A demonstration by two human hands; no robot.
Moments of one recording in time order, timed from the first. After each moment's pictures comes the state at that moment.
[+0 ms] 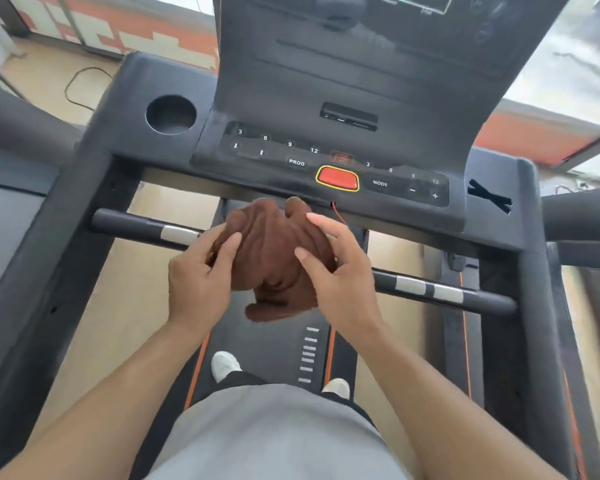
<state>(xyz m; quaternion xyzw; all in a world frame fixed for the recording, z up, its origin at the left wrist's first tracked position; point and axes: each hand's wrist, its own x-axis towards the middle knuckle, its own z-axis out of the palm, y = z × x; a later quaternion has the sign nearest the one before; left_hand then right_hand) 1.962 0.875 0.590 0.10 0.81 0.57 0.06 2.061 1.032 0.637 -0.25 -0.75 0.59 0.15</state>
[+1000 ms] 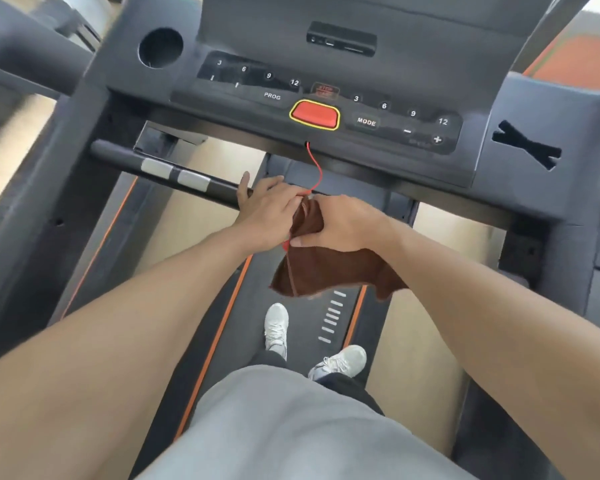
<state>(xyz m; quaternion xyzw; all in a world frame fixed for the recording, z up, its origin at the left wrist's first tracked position) 2.003 1.014 0.569 0.23 0.94 0.16 0.21 2.056 1.173 0.572 0.00 -0.94 0.25 -0.24</state>
